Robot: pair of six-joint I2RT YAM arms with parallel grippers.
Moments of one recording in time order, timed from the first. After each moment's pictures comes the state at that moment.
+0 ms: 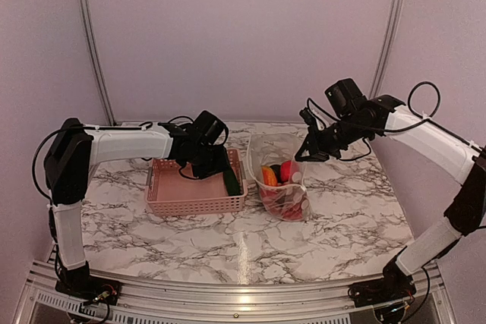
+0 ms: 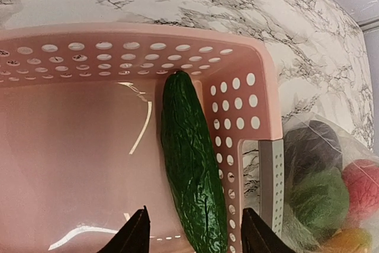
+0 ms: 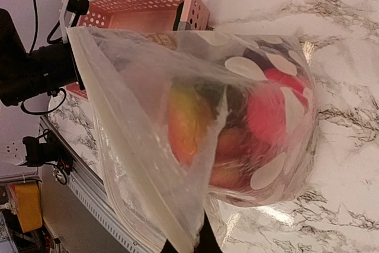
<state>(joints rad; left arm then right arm) -0.78 1.99 1.52 -0.46 -0.10 -0.89 0.52 1.49 1.40 -0.86 -0.42 0.39</state>
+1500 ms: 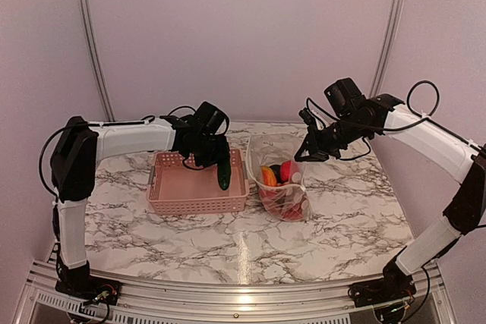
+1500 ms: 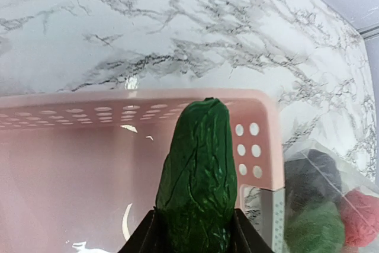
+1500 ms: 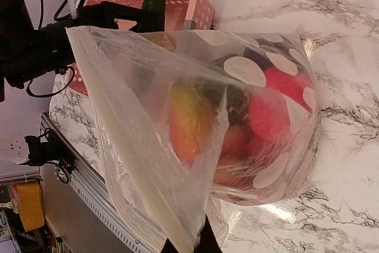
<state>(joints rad) -0.75 2.10 1.65 -0.47 -0.10 -0.83 0.52 1.50 1.42 -0.88 -0.43 0.39</state>
